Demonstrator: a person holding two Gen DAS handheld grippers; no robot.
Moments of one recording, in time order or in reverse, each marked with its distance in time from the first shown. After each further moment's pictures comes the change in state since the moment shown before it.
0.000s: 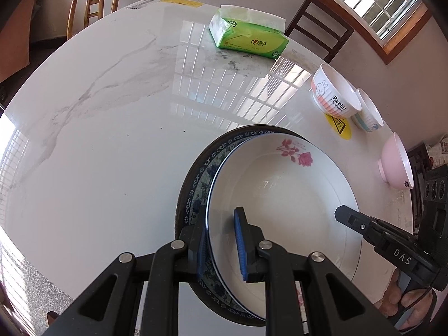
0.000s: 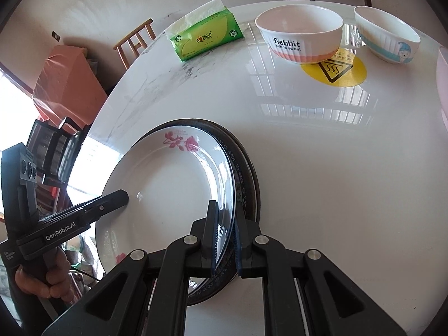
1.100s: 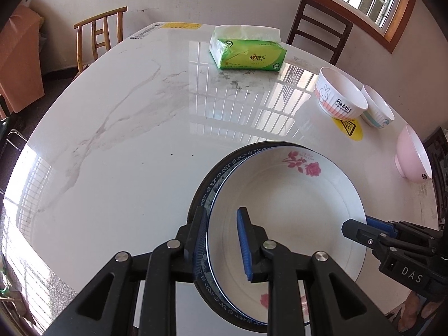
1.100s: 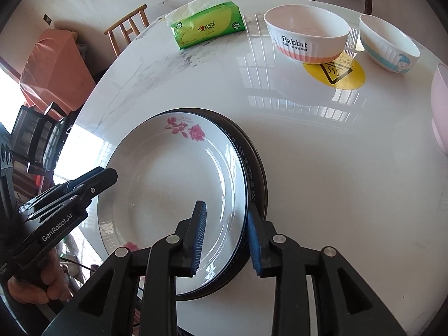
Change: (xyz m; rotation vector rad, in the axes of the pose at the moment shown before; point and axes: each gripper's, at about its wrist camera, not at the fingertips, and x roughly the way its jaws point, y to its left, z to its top) left arm -0.013 -0.020 0.001 0.088 -0.090 0.149; right arm 0.002 0.019 0.003 -0.038 0.057 -0.104
